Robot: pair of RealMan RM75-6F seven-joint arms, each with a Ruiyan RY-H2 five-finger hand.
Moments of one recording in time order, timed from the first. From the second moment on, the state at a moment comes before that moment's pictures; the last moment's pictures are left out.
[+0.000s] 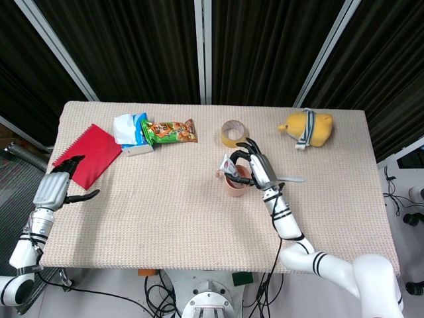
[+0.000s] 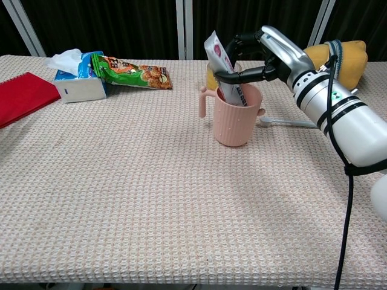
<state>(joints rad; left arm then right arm) -0.37 -1.28 -0.11 -1.35 1.31 1.12 -0.20 0.75 -1.92 0.27 -0.95 -1.39 1.17 0.54</state>
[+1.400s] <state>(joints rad) -0.36 -1.28 -0.11 -1.33 1.33 1.12 -0.23 0.75 -1.93 0.25 -0.90 -1.42 1.13 0.59</state>
